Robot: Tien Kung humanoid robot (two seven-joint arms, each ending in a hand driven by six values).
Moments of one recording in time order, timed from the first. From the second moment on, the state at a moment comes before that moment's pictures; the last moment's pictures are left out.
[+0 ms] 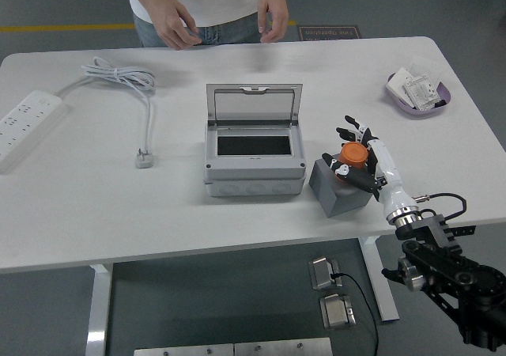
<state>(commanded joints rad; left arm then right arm) -0.04 0.15 -0.37 -0.19 0.30 -0.05 0.05 0.34 -0.34 0.69 1.04 -0.78 -0.37 0.59</state>
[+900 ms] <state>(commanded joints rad) -0.05 0.15 -0.37 -0.19 0.31 -0.05 0.05 0.34 -0.32 0.65 1.04 -0.68 -0.38 0.61</state>
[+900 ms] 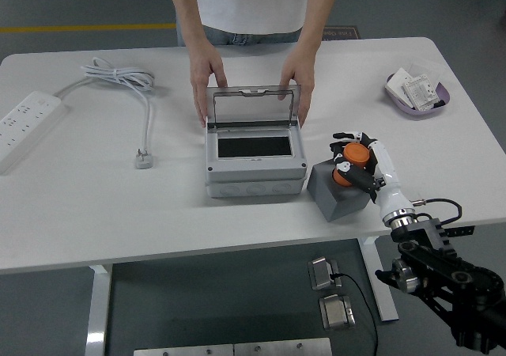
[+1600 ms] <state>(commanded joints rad) -0.05 0.15 -0.36 -0.20 0.30 -0.05 0.05 0.35 -0.32 0.65 1.06 -0.69 -0.41 0.61</state>
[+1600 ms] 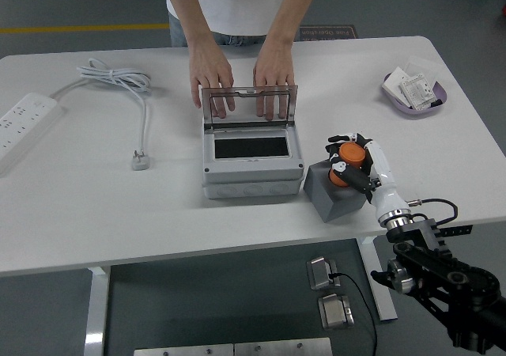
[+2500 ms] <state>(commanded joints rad) -0.05 0.16 -0.38 -0.19 0.32 -0.05 0.06 0.37 -0.32 0.66 1.12 -0.72 -0.46 0.60</state>
